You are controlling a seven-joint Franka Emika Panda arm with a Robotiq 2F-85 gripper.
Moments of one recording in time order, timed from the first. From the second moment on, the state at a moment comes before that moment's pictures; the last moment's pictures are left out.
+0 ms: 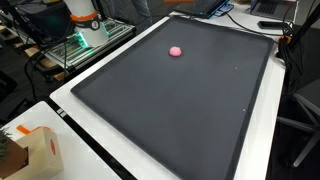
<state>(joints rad) 0.27 -0.27 0.24 -2.13 -0.22 1.91 -0.23</state>
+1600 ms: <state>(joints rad) 0.26 -0.17 0.16 -2.23 -0.09 2.06 -0.52</state>
